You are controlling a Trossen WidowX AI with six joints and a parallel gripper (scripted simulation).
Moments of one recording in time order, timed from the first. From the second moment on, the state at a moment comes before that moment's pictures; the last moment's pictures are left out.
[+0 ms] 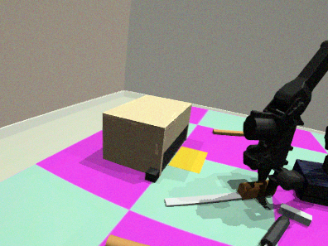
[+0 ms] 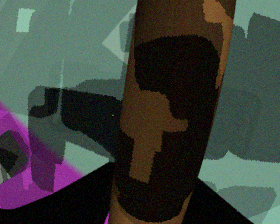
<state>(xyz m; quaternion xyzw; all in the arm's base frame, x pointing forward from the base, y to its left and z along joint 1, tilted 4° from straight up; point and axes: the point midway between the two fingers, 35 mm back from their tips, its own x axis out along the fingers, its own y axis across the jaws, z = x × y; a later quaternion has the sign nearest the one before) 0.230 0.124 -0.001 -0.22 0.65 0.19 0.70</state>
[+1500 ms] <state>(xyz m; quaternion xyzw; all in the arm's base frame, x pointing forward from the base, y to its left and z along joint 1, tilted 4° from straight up) 0.221 0.154 -0.002 -0.22 0.65 0.19 0.70</state>
